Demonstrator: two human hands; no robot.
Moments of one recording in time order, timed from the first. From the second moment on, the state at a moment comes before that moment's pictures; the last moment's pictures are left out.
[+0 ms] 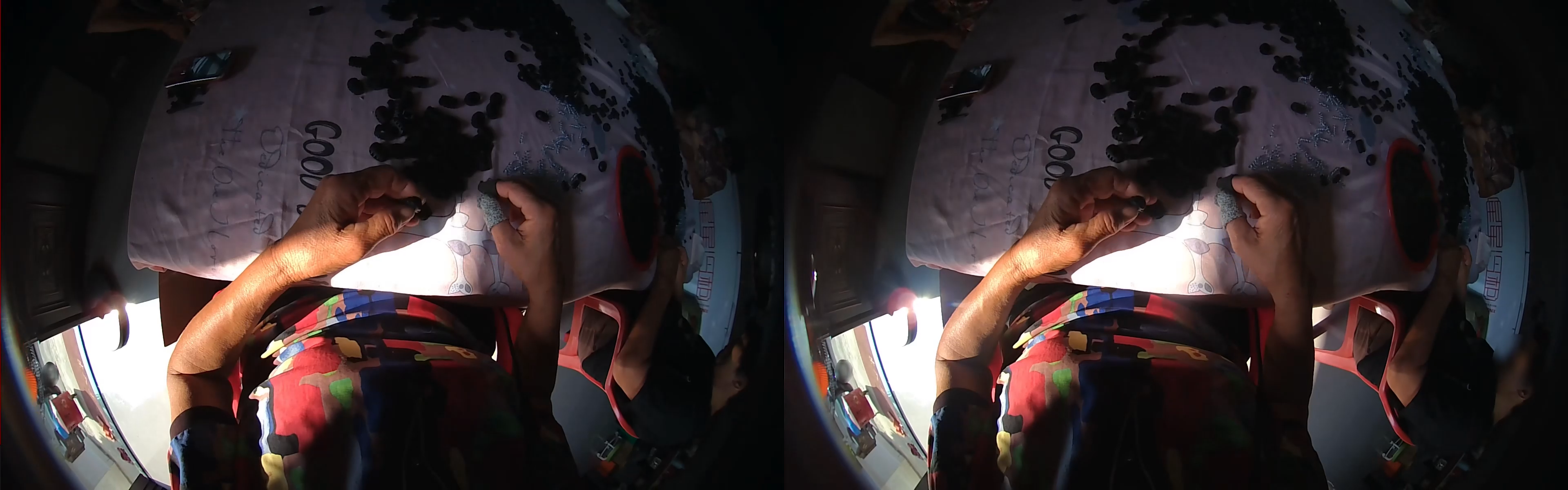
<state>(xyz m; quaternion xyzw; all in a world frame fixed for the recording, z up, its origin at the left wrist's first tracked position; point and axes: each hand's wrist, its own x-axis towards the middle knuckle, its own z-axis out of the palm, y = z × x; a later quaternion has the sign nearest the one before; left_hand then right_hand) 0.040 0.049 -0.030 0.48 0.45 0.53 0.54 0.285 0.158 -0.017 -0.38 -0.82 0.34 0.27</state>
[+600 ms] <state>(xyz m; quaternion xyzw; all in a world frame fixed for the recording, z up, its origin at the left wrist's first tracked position) 0.042 0.052 -0.019 0.46 0.51 0.48 0.55 0.264 0.157 -0.019 -0.31 -0.88 0.24 0.28</state>
